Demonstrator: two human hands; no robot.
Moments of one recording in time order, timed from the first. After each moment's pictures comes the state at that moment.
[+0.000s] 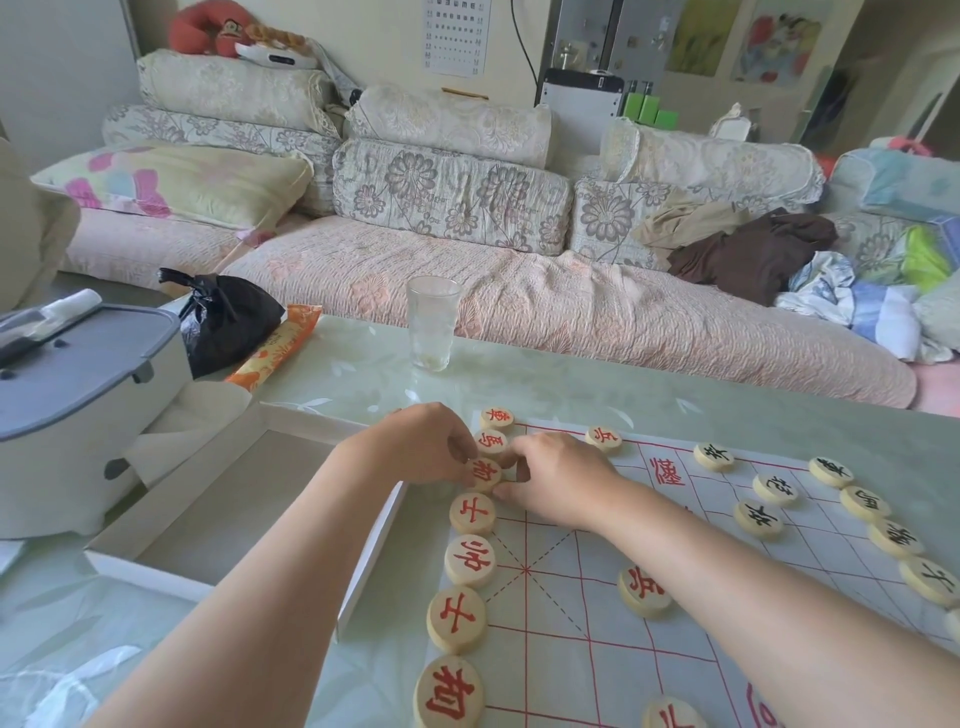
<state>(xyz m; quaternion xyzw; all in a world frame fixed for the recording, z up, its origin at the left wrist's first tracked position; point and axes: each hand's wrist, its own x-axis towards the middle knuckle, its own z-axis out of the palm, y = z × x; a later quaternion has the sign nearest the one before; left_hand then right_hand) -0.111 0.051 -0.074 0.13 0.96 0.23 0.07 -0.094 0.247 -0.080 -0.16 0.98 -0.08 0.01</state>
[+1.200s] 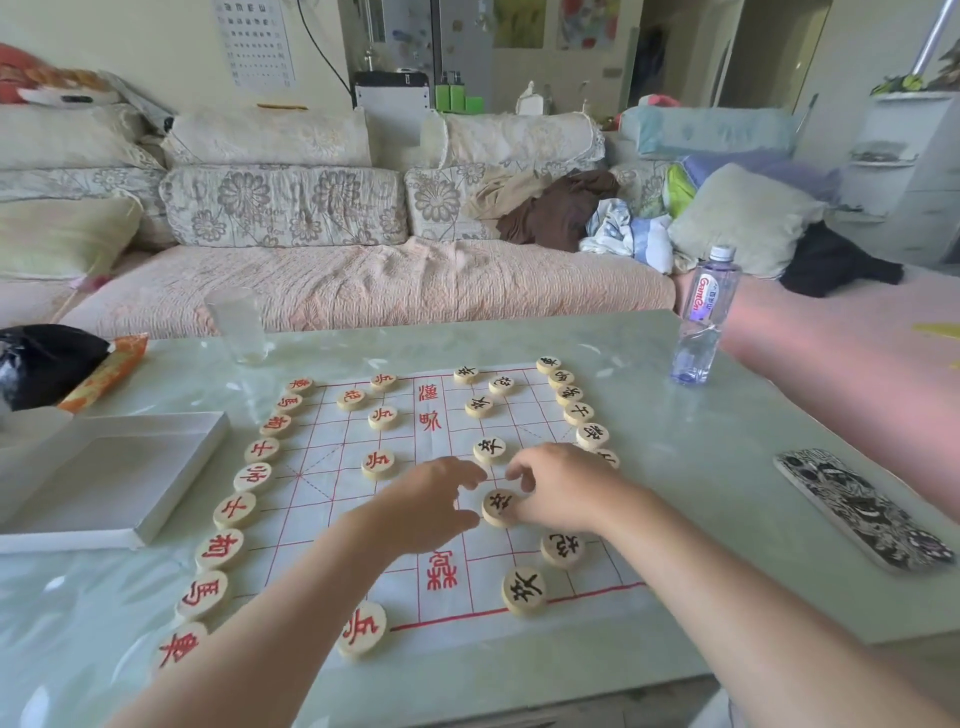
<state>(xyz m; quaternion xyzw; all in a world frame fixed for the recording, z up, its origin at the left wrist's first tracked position) 0.110 0.306 -0.056 0.27 0.93 0.21 0.11 0.149 0.497 -0.041 -0.01 0.98 -0.16 0.07</state>
